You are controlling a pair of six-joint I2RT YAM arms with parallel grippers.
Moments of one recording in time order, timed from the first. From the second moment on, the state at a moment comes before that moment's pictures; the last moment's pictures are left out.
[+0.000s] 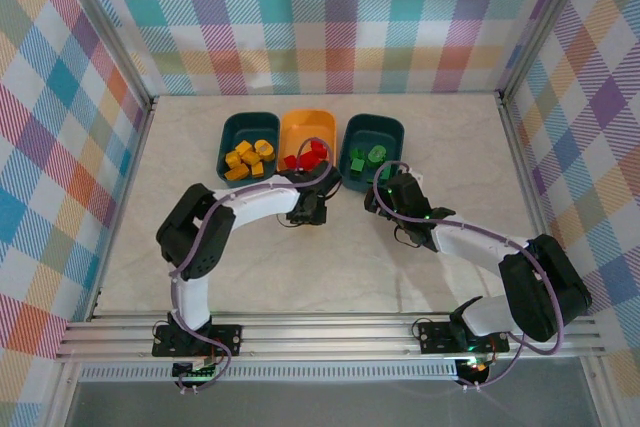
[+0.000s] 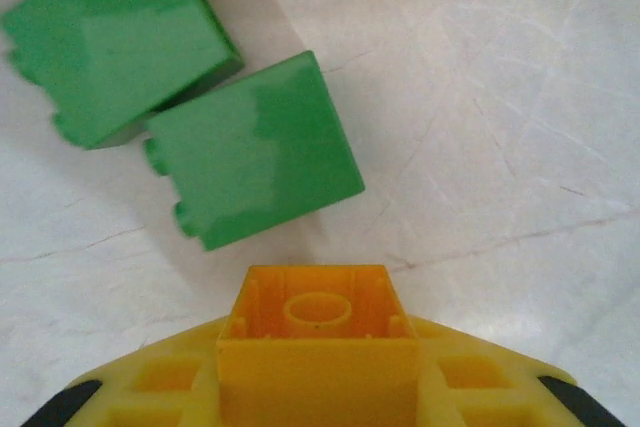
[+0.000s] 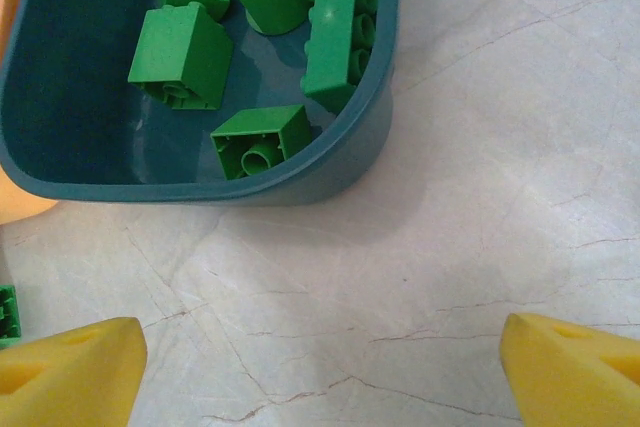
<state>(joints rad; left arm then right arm) -0.75 1.89 1.30 -0.72 -0.20 -0.68 0.56 1.37 0.63 -0.06 0.23 0.71</state>
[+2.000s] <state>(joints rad) -0.17 0.86 0.48 -0.46 0.17 -0.89 0.87 2.04 1.28 -0.21 0.17 0.25</state>
